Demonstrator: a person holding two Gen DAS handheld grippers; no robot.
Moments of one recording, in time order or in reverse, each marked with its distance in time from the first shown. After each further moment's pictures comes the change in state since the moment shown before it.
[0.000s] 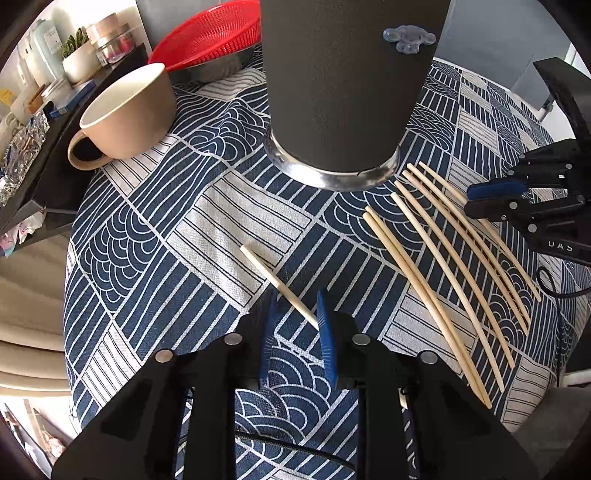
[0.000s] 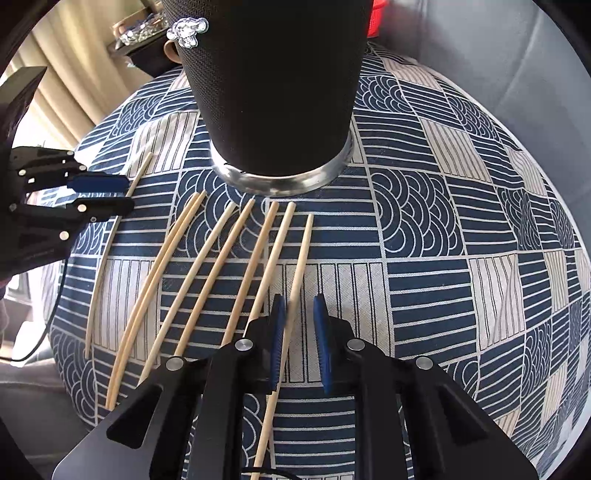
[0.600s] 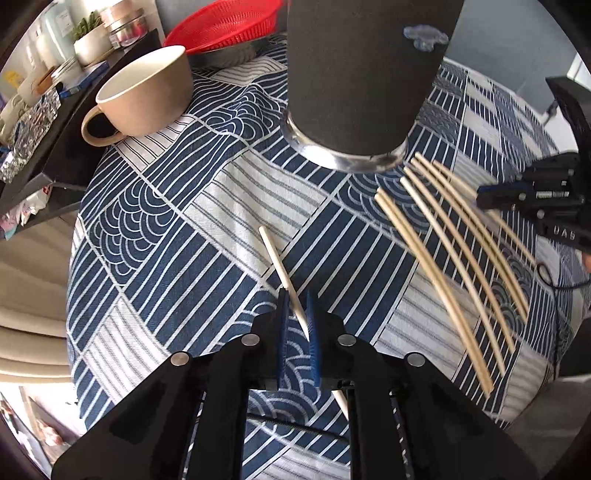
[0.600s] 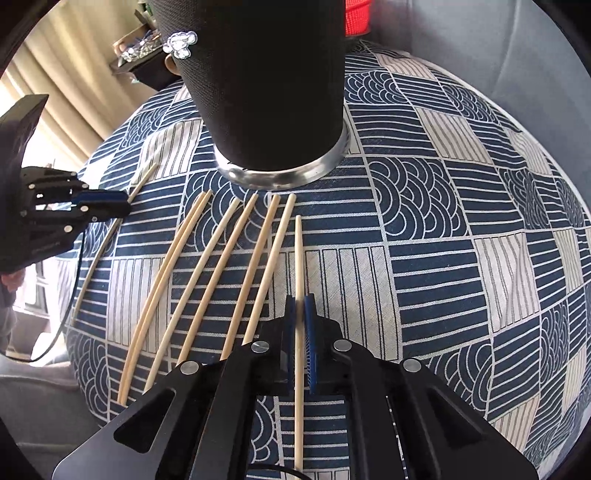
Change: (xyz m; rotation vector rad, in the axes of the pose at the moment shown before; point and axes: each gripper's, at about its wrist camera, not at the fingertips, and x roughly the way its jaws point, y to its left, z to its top) left arm -0.006 0.010 -0.012 -0.032 0.037 0.007; right arm -0.004 -0.007 -0.013 0.042 -0.032 0.039
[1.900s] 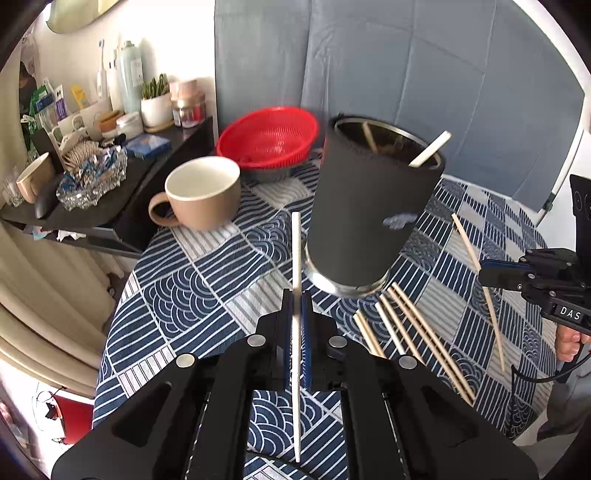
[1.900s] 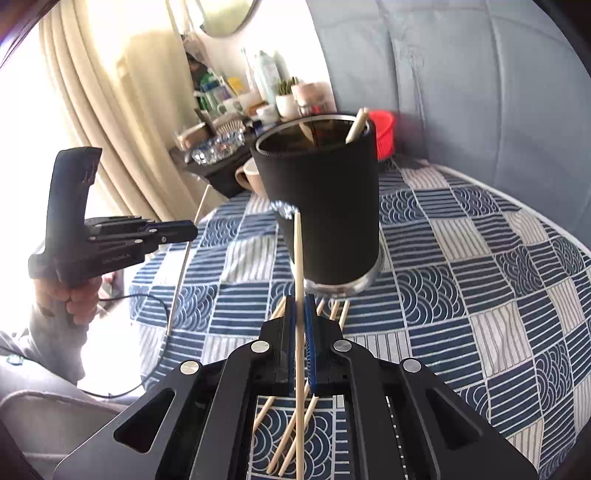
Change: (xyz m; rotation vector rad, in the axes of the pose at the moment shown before) left arm -0.089 0.003 0.012 -0.176 -0.398 0.008; right arm -0.099 0.015 -0.002 0.011 -0.430 0.200
